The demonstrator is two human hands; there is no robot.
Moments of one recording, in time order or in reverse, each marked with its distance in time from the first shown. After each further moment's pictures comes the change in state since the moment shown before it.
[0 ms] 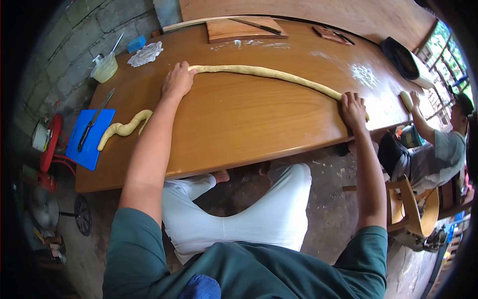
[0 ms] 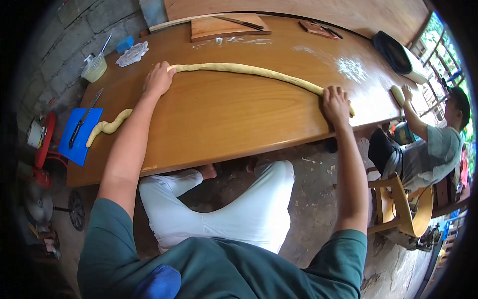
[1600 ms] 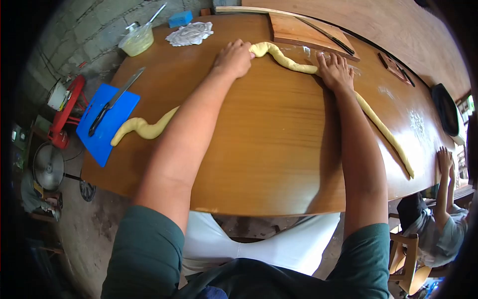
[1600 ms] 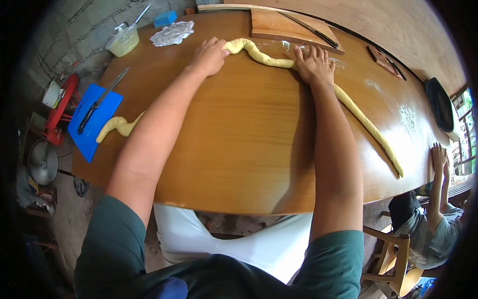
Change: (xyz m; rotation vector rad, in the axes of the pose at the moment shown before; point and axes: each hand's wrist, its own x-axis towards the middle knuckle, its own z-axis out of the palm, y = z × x) left_hand 0.095 -0.039 0.047 -0.056 0.109 0.138; right_hand 0.190 -0.327 0.102 0.180 -0.182 -0.053
